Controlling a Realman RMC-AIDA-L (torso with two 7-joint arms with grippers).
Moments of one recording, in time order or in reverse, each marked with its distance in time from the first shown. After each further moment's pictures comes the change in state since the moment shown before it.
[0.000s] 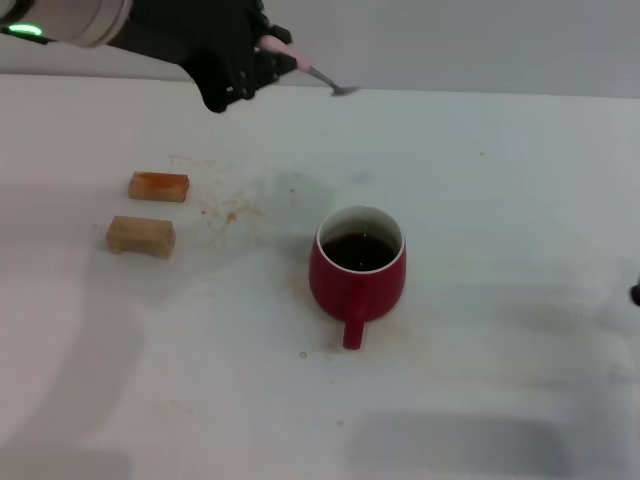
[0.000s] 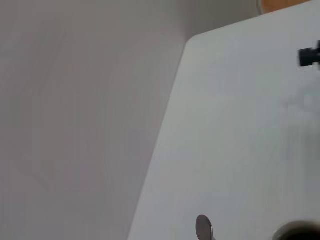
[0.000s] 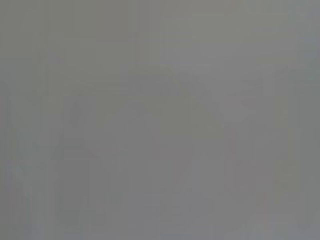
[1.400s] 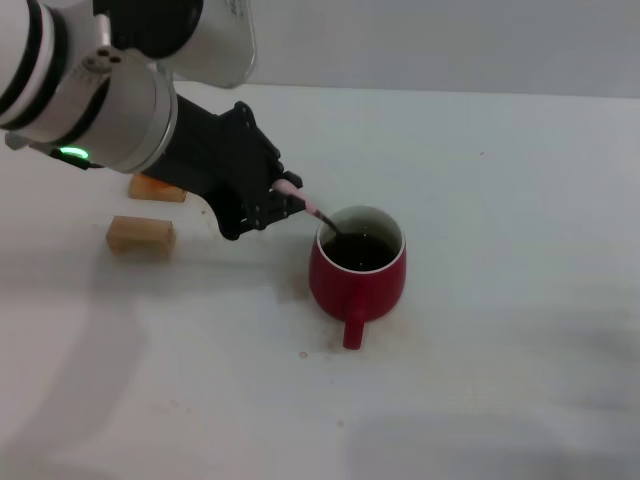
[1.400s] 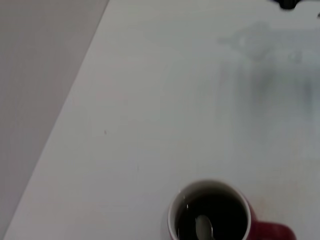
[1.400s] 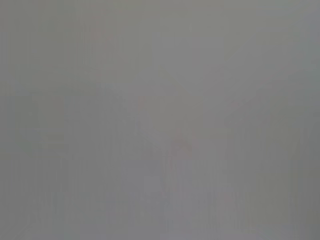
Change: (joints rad) left arm 0.054 0.002 0.127 0.186 -0.031 0.002 -0.007; right arm -0.084 0.003 0.082 -0.035 -0.004 -0.071 -0.003
